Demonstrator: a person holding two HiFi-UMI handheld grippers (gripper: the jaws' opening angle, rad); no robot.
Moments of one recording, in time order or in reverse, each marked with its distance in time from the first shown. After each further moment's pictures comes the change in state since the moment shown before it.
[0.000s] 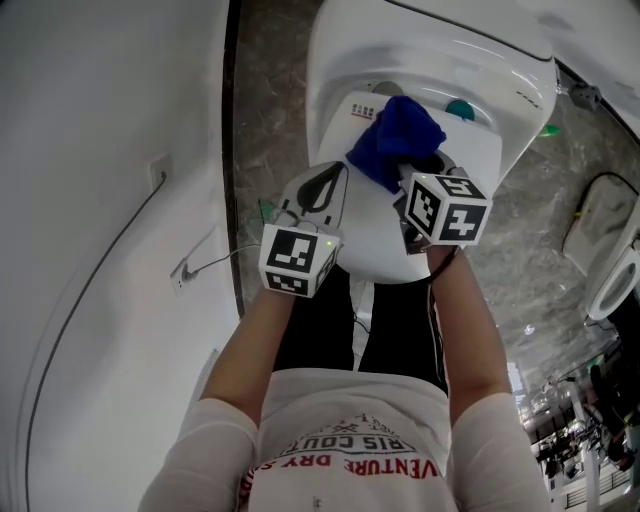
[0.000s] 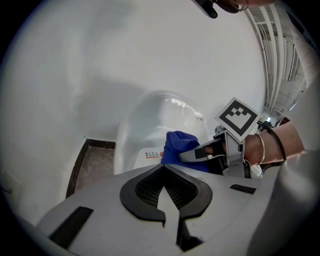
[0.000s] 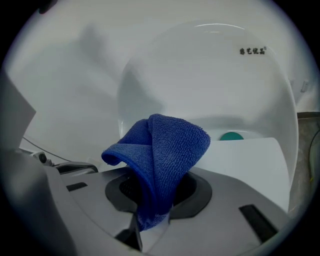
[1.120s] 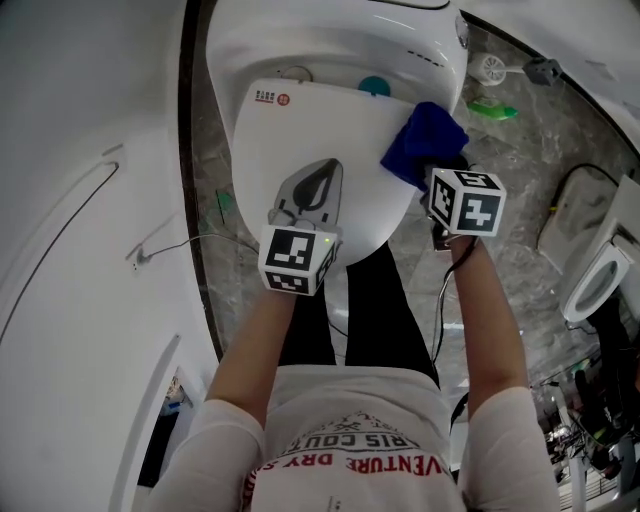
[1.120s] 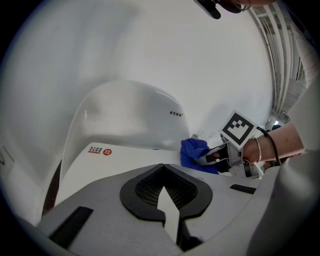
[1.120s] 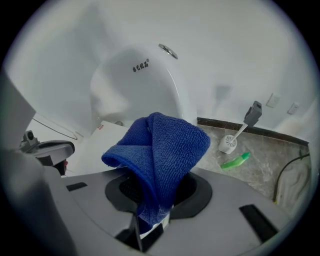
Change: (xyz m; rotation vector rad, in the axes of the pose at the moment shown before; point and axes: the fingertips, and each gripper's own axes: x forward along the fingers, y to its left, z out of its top) left arm 0.069 -0.152 0.008 -0.054 -0.027 0.066; right arm -0.109 -0.202 -0.023 -0.152 0.134 -0.131
